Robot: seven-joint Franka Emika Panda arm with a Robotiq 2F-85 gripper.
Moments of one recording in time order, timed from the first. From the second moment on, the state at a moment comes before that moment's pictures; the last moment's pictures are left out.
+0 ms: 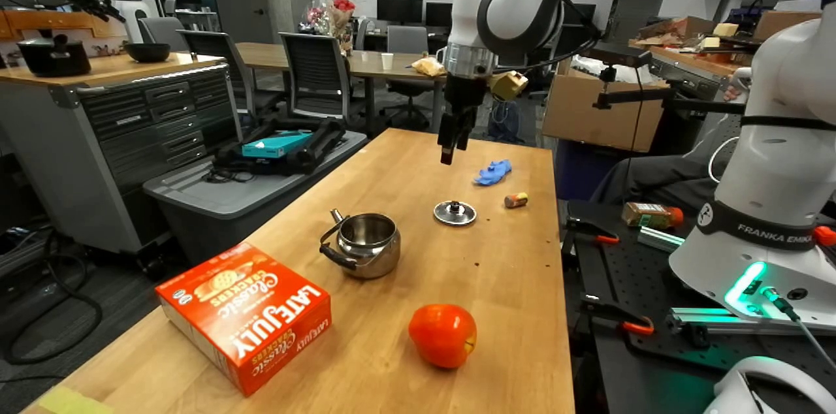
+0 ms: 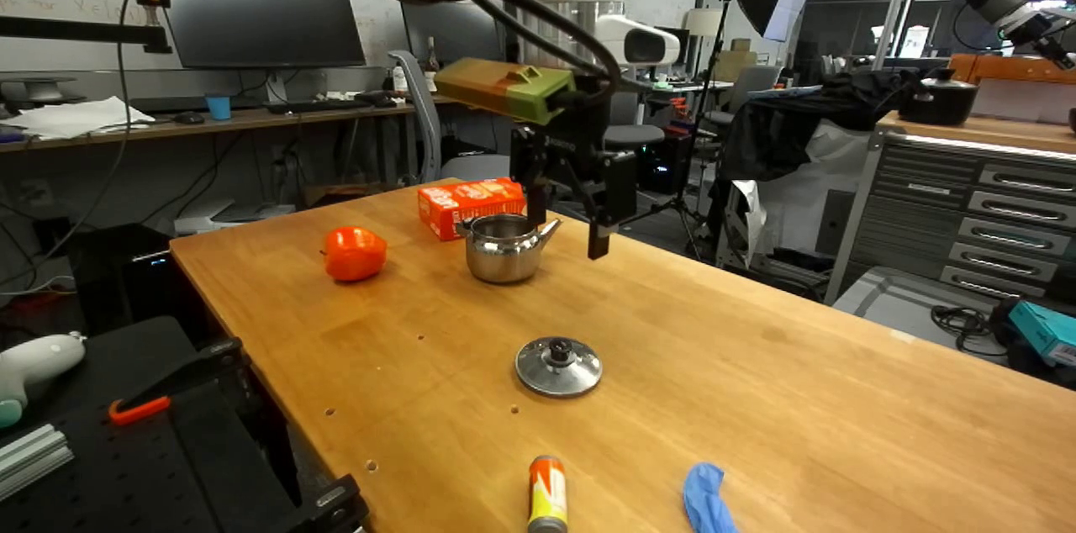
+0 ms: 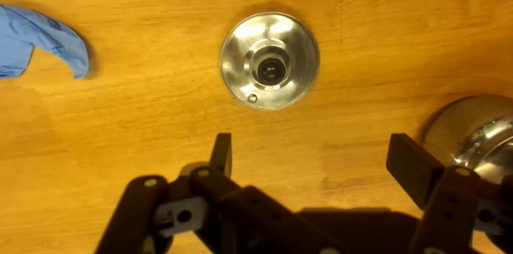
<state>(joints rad) -0.07 0.04 -0.09 -2.50 0.02 2.62 -0.06</state>
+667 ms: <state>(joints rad) -0.09 0.24 -0.08 -2.38 0.05 2.61 -0.17</state>
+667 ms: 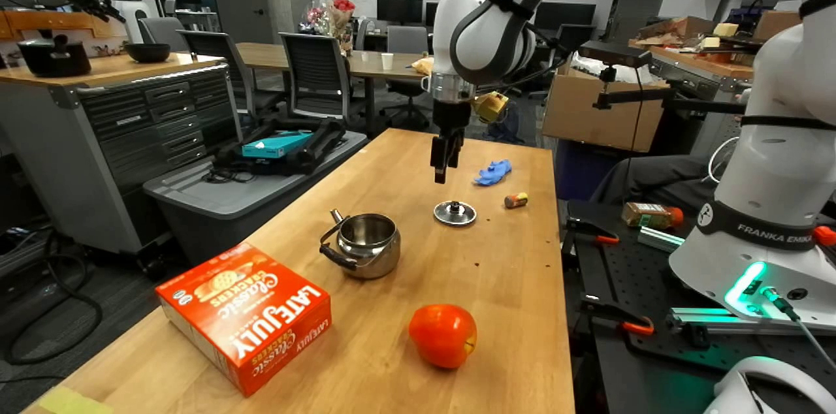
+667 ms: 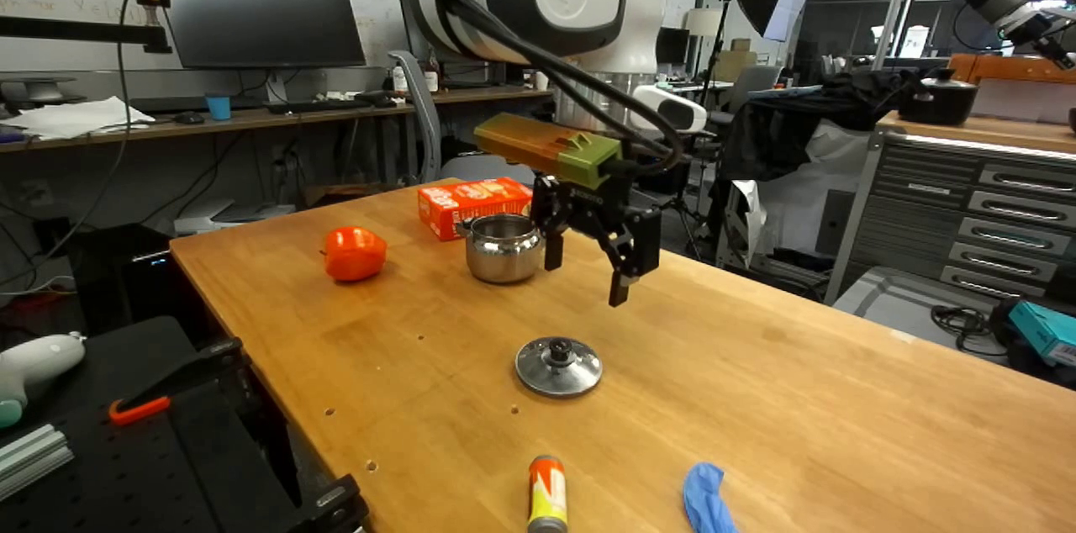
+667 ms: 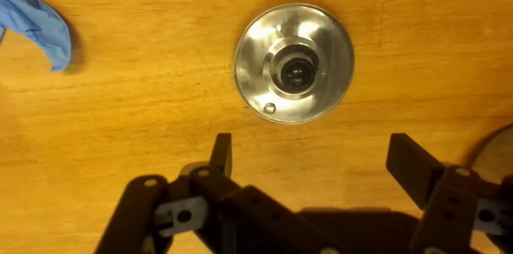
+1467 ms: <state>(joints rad) -0.10 0.39 -0.08 -2.34 -0.02 2.60 -0.18</state>
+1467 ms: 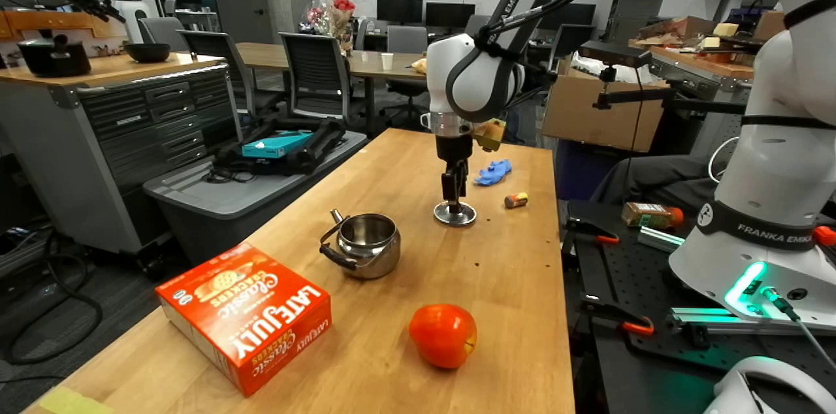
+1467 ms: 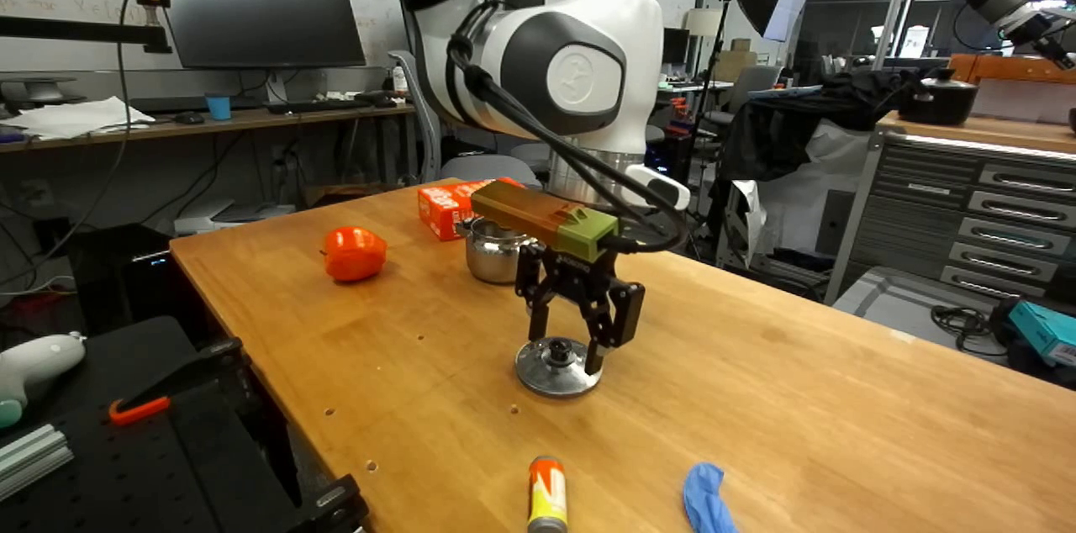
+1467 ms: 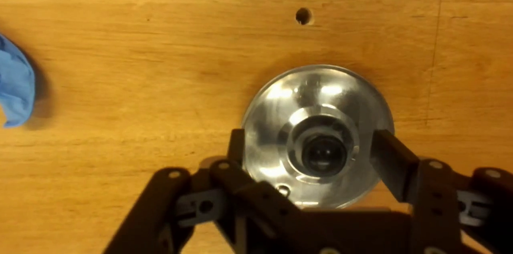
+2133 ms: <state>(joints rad) -0.10 0.39 -0.07 -2.35 -0.03 2.60 -0.18</state>
